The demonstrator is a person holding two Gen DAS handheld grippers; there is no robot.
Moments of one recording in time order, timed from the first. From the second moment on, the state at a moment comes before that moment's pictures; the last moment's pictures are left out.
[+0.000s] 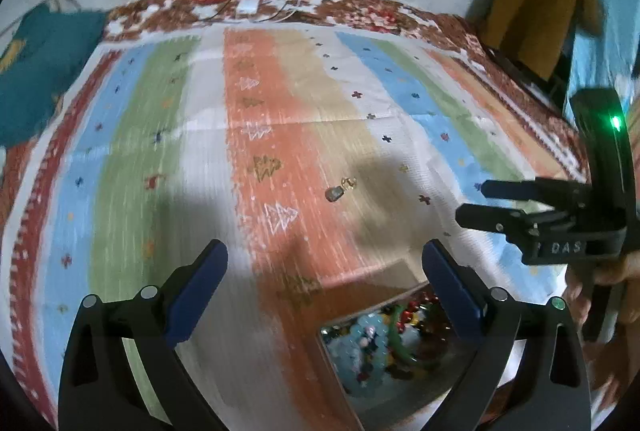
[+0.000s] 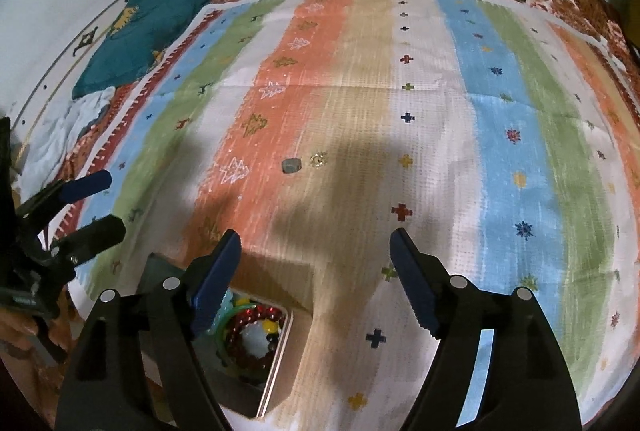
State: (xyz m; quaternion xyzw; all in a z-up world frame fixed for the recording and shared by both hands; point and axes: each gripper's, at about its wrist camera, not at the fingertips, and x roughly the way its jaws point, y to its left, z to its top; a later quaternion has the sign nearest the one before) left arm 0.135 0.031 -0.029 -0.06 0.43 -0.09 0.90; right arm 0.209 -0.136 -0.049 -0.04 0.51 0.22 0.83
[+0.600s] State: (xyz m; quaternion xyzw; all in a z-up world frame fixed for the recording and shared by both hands) left arm 0.171 0.020 -0.060 0.03 0.44 -0.12 0.89; right arm 0.246 -0.122 -0.070 -0.05 0.52 0.22 0.82
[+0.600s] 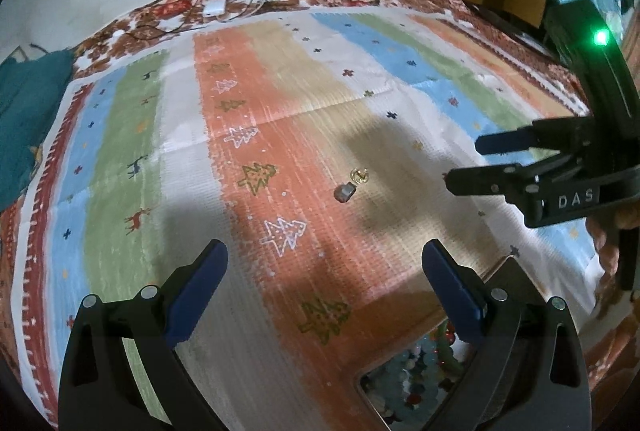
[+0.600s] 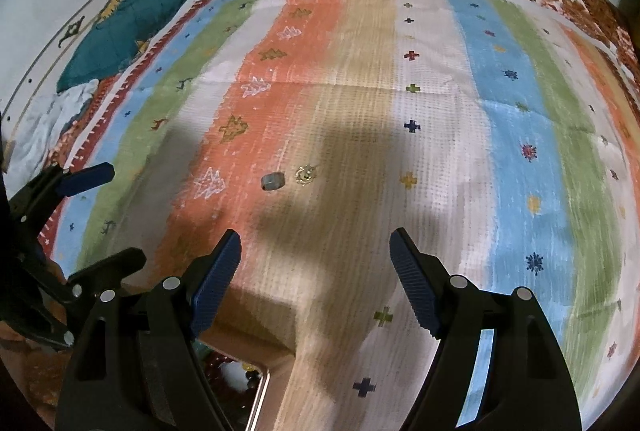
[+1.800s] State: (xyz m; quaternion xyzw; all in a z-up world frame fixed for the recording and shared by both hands) left arm 0.234 -0.013 -0.113 0.08 0.49 -0.24 0.84; right arm 0.296 -0.115 -0.104 -0.04 0.53 0.23 0.82
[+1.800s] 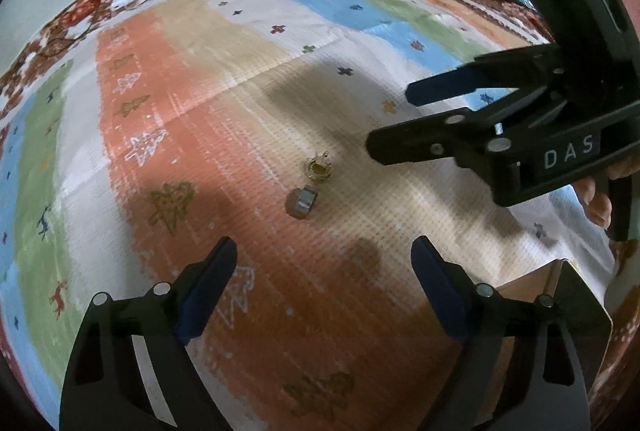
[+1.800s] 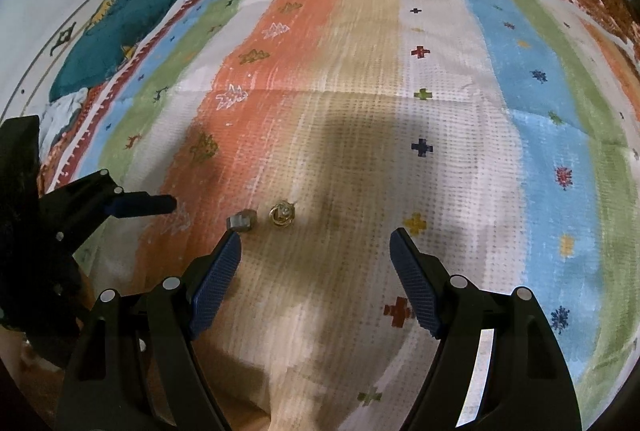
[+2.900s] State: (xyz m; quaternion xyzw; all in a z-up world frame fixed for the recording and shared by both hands) left arm 0.261 -0.008 -0.132 0.09 0.49 -0.28 0.82; right arm 0.326 -0.090 -0.137 -0.04 0.54 0.23 0.81
